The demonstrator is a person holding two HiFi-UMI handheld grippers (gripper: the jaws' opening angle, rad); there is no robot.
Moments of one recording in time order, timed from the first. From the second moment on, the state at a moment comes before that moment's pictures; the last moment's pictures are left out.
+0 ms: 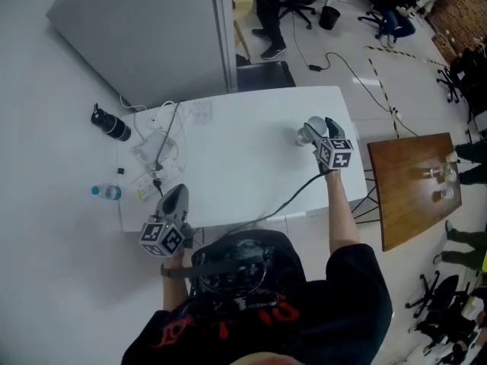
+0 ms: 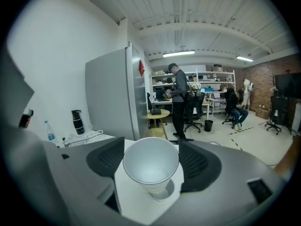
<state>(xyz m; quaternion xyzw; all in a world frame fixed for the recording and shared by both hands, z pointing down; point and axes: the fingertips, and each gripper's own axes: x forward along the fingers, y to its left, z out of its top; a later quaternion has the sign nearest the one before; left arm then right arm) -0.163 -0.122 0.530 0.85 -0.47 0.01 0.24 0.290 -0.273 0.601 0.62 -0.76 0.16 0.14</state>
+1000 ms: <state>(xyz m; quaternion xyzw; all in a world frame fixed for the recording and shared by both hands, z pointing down) -0.165 -0.117 0.525 0.84 -0.49 0.01 0.24 0.302 -0.290 0.705 0.61 -0.73 0.23 0.19</state>
